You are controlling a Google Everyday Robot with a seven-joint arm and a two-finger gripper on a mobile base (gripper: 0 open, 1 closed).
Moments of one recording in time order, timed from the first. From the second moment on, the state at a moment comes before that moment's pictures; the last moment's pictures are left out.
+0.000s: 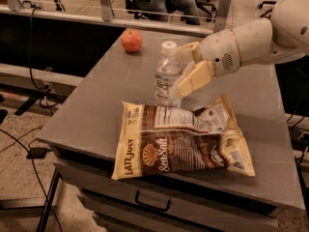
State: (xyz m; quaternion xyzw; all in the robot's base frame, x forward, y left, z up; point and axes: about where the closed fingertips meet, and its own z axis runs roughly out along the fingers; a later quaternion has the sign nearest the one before) arm 0.532 -0.039 0.941 -0.54 0.64 0.40 0.38
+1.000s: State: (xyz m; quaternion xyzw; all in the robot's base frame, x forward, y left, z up) arm 0.524 -0.114 0.959 -0.53 0.65 0.36 0.41
